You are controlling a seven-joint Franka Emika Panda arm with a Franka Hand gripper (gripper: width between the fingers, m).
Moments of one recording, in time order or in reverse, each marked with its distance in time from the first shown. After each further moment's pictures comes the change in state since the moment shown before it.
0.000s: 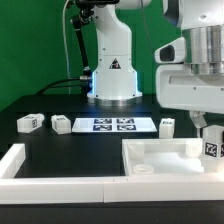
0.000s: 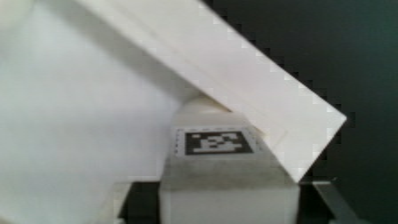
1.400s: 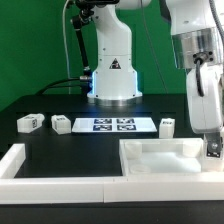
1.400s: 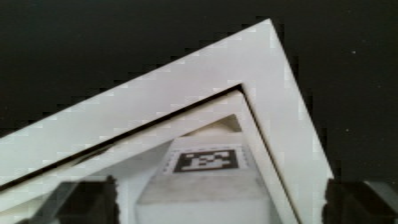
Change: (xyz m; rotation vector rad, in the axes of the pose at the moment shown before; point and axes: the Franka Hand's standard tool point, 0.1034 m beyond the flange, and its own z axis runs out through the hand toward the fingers) arm 0.002 -0.003 -0.004 0.020 -0.063 0.750
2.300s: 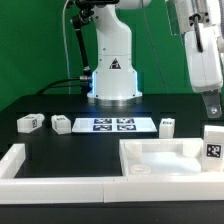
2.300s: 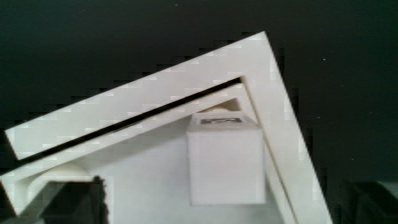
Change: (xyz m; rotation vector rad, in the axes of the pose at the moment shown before) arm -0.002 0.010 -0.043 0.027 -0.034 -0.036
